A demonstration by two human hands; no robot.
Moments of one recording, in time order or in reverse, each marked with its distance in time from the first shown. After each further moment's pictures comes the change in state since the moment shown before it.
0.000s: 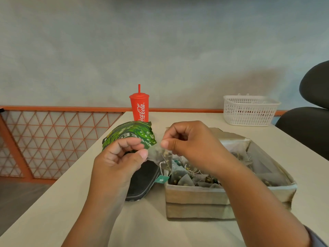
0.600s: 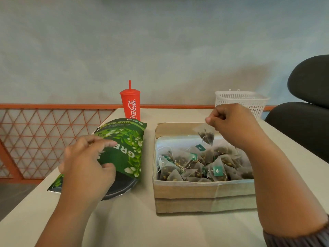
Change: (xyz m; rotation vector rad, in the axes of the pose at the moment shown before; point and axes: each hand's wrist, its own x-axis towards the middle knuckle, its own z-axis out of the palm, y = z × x) left_hand 0.010 -0.007 -0.026 1.123 0.157 0.164; right_hand -0.004 0.037 -0.081 -0.540 0.333 0.255
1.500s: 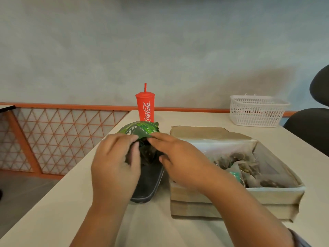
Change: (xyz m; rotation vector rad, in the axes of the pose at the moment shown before) left_hand -0.008 0.012 0.007 -0.112 0.388 0.424; right_hand -0.045 -0.082 0.073 -0.089 -0.497 -0.440
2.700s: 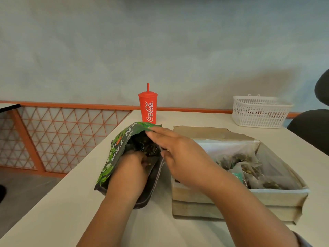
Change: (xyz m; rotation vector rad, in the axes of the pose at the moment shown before) left_hand -0.005 -0.013 0.031 0.314 -0.662 -0.280; right_hand 0.000 -0.001 -0.002 0.076 0.105 -0.083
